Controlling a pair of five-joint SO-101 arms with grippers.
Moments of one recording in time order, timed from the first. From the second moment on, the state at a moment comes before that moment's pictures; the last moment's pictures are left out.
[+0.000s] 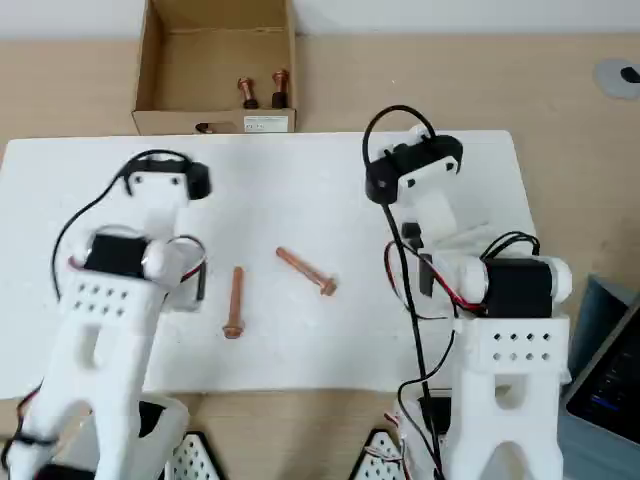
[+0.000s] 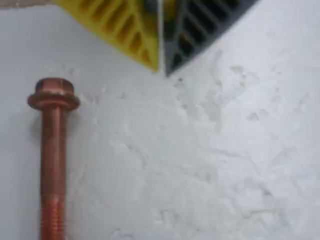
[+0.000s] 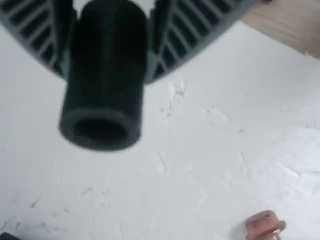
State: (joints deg) left arm 7.3 -35.7 34.6 88.2 -5.2; right arm -4.3 -46.0 24.8 96.1 13.1
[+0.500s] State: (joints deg) left arm 16.1 -16.1 26.3 93.8 -5.3; right arm -4.3 -46.0 24.8 95.8 13.1
